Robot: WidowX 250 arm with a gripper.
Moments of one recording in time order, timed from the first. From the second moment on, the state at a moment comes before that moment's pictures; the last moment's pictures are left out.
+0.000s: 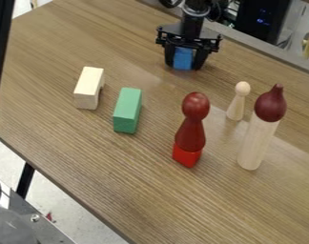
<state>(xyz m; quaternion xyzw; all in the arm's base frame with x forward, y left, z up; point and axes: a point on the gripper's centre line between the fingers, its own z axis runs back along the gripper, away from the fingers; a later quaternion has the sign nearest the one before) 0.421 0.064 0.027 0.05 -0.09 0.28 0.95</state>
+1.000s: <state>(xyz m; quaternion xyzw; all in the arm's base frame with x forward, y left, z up) 0.281 0.071 0.086 0.03 -0.06 0.29 0.95</state>
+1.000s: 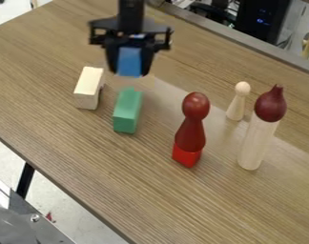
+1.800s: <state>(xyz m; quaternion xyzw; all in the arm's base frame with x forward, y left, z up) 0.262 0.068 0.069 0.05 -0.10 0.24 0.96</state>
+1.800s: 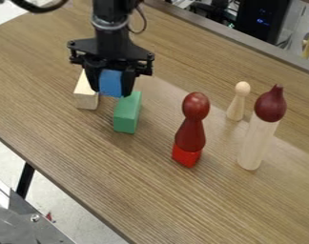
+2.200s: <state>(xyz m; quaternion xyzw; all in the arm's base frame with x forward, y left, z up) 0.269 0.060 0.061 0.05 -0.10 0.25 0.96</state>
